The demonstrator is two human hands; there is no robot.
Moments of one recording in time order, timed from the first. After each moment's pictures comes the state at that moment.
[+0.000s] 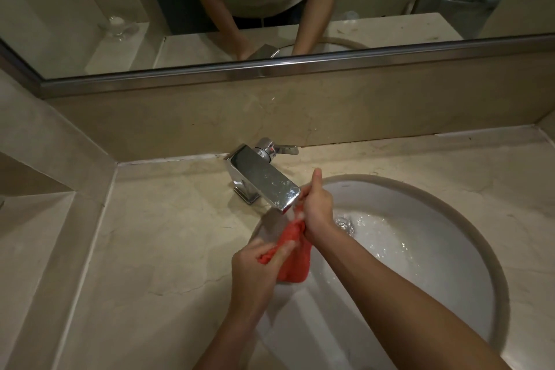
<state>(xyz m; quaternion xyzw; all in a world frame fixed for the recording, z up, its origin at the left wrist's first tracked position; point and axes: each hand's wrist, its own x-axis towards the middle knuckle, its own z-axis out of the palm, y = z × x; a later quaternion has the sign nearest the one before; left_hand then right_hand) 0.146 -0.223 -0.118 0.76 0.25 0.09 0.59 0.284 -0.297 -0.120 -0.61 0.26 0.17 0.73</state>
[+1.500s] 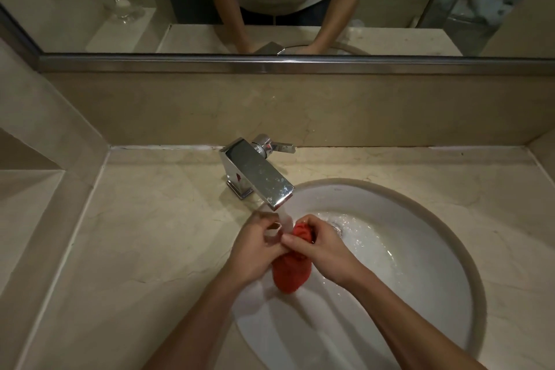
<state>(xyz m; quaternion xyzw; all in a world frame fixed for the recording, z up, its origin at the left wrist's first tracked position) 0.180 -0.212 -0.126 0.82 0.11 -0.03 0.56 0.235 -0.373 -0.127 -0.72 -0.10 0.32 0.61</state>
